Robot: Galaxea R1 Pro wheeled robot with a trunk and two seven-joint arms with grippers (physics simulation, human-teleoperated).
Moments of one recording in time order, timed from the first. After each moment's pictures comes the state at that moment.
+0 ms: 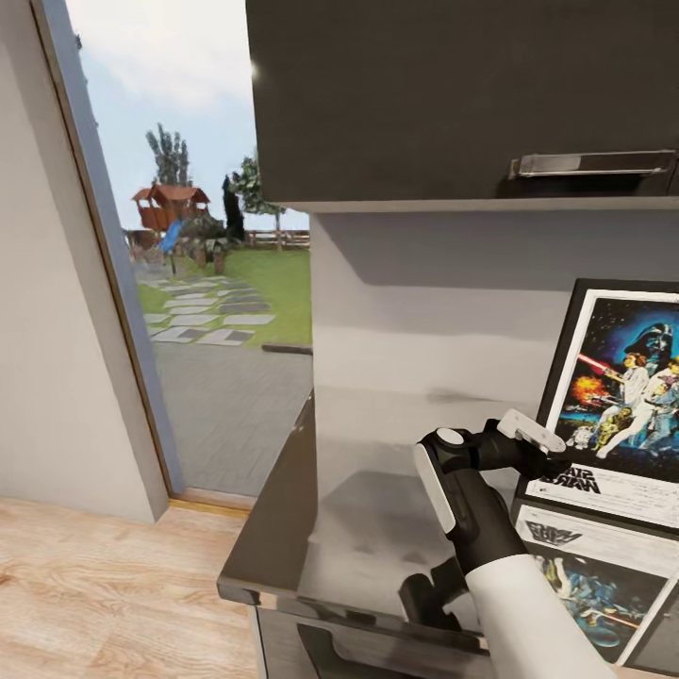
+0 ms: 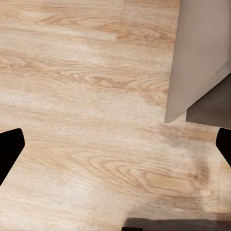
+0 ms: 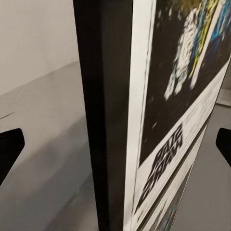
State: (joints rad) left arm 0.04 0.06 0.03 -0.69 0.00 -0.03 0.00; right arm -0.70 0.14 0.13 -1.16 -0.15 0.31 -1.45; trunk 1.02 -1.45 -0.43
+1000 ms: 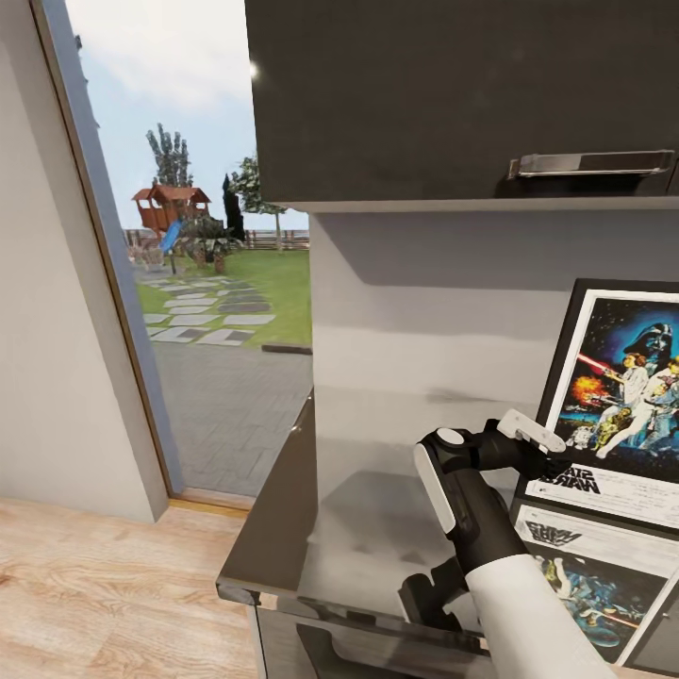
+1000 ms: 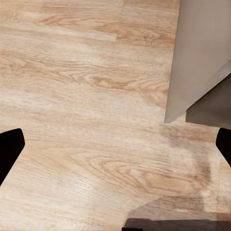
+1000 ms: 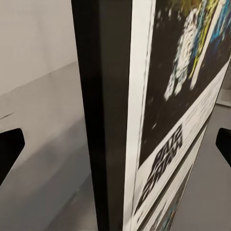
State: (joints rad) left arm 0.04 0.06 0.03 -0.69 0.00 -0.03 0.00; right arm -0.70 0.14 0.13 -1.16 -0.15 0.31 -1.45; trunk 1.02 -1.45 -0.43
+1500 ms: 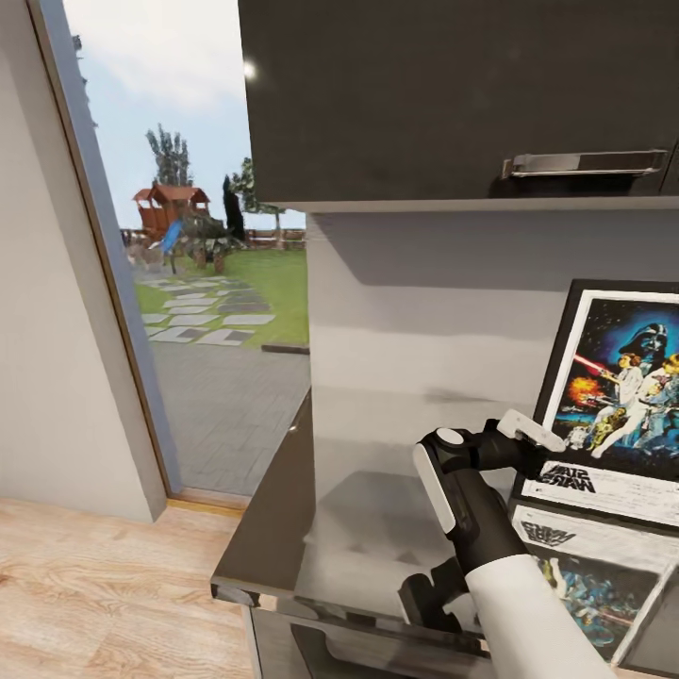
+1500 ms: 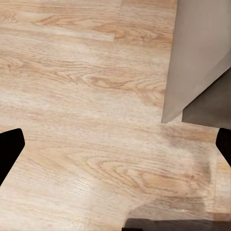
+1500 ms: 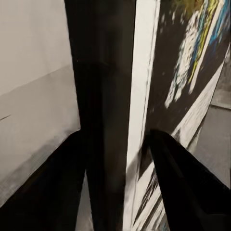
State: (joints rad) left arm 0.04 0.06 0.03 -0.69 0.00 -0.03 0.00; right arm -0.70 0.14 0.13 -1.16 -0.15 0.31 -1.45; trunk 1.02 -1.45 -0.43
